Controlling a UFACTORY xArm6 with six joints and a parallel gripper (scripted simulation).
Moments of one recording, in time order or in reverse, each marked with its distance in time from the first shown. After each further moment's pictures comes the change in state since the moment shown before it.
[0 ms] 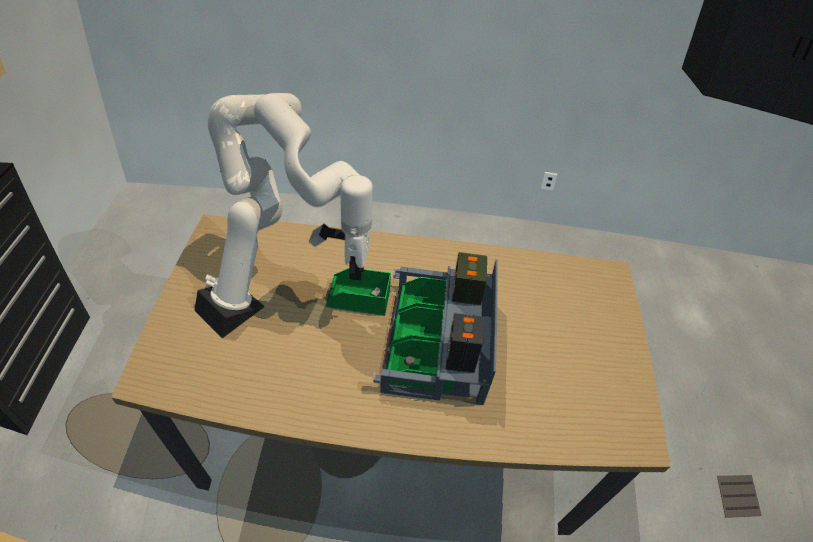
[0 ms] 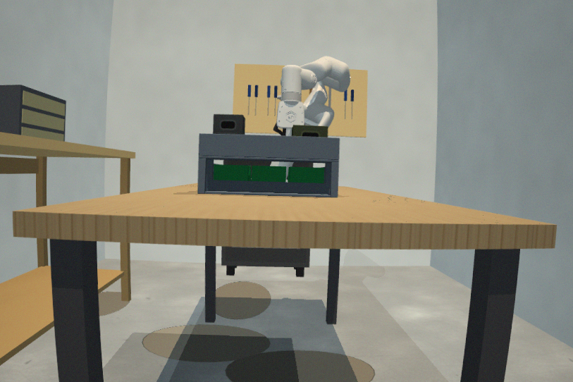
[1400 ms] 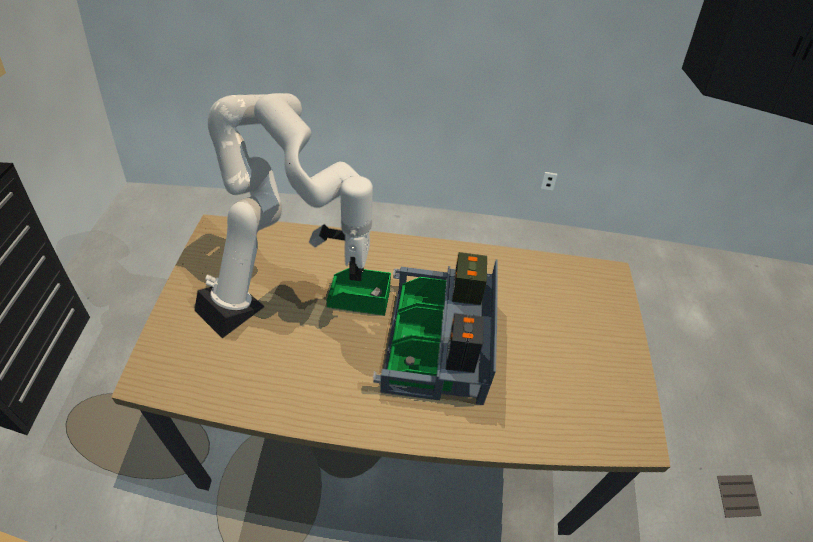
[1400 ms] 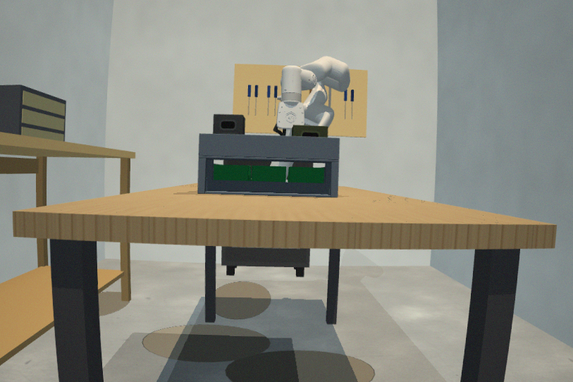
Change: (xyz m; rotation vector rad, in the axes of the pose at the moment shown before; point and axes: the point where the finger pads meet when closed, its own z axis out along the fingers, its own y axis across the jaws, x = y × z) arm 0.000 0.000 0.002 0.000 0.000 0.000
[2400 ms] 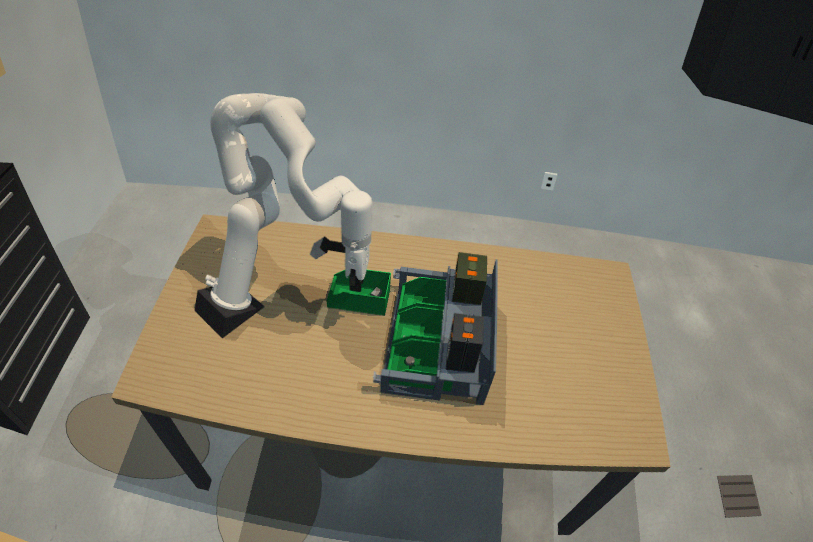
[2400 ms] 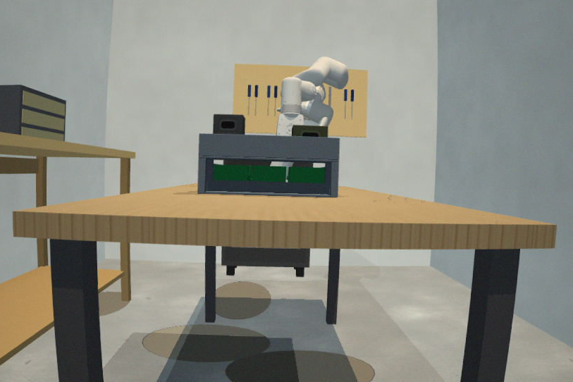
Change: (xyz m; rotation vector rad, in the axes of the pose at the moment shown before) arm 0.000 0.001 0.044 0.001 0.001 0.000
